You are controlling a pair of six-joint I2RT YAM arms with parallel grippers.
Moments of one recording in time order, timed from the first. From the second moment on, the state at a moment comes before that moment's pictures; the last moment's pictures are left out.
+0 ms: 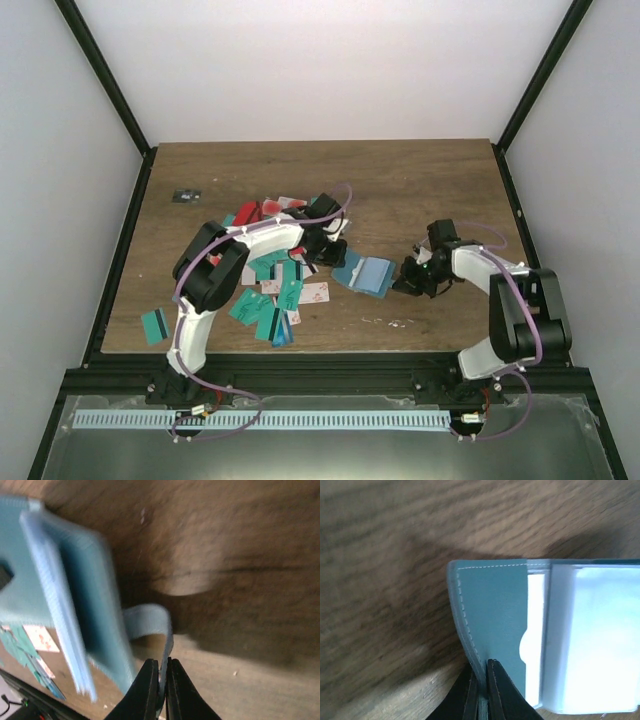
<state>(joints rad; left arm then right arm) -0.71 2.10 1.49 -0.57 0.37 -0.39 0.12 1.47 0.70 -0.59 -0.55 0.48</state>
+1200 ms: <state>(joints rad) -0.71 1.91 1.31 -0.56 0.49 -0.52 0.14 1.37 0.90 -0.66 -0.51 0.39</state>
